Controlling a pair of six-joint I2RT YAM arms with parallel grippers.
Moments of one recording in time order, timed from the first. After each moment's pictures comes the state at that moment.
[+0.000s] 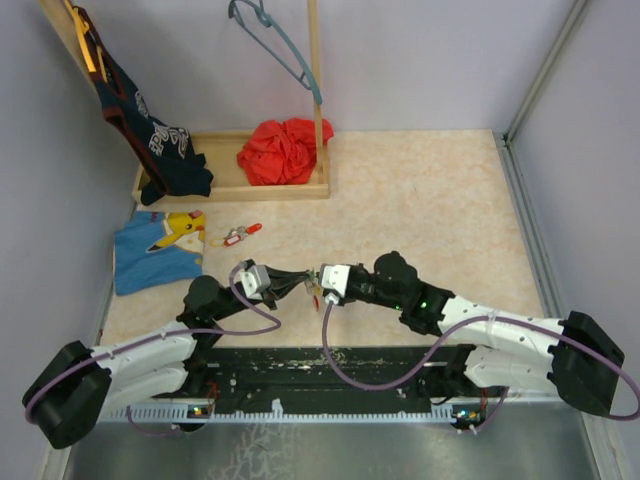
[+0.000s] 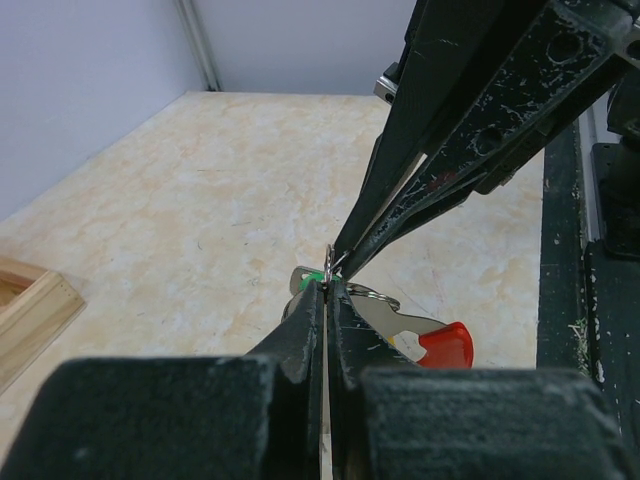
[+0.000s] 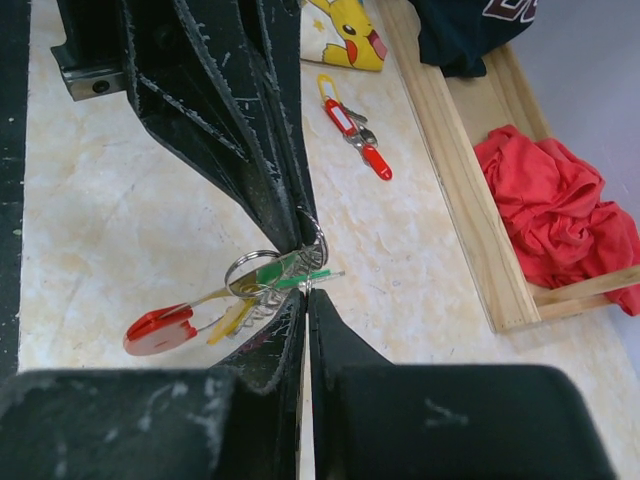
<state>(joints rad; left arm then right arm) -0.74 0.95 0.16 0.98 0.46 0.07 0.99 1.05 0.53 0.31 -0.21 -0.57</state>
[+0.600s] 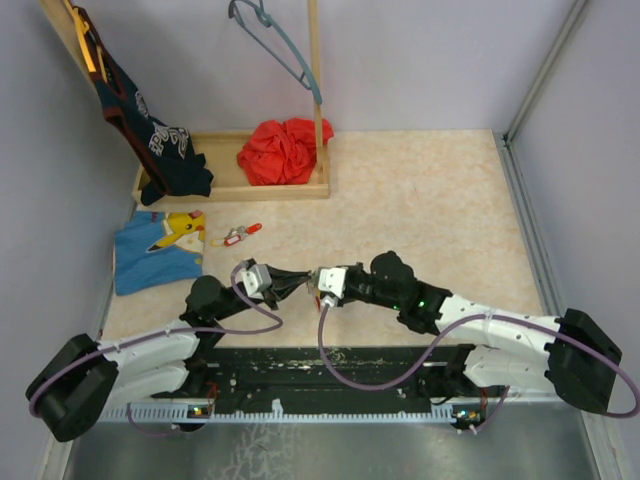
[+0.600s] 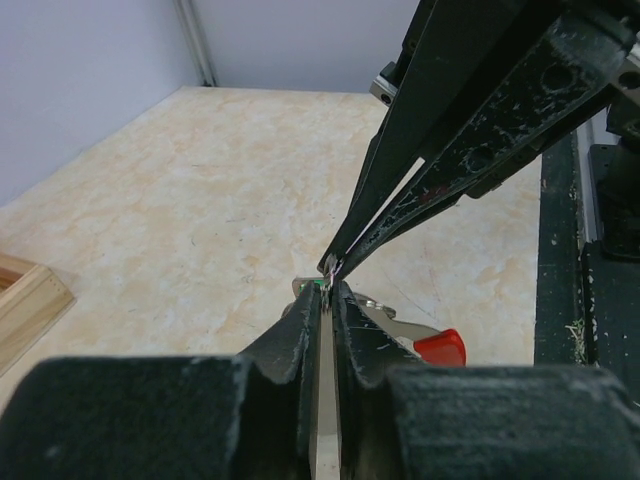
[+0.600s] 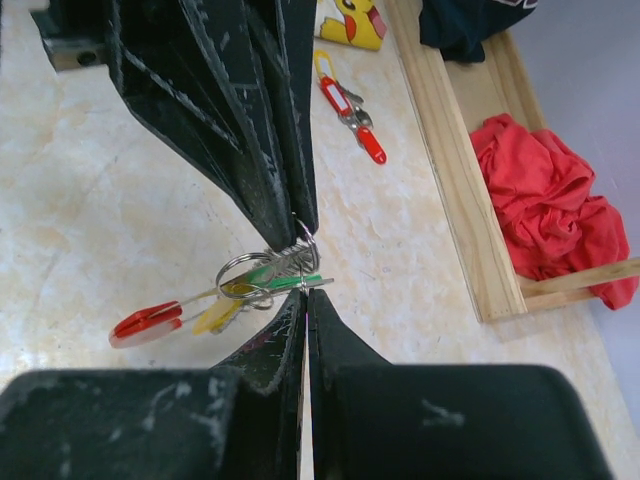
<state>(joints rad) -0.74 1.01 0.15 1.04 0.47 0.06 0.99 1.07 0.53 0.30 -0.20 -0.63</state>
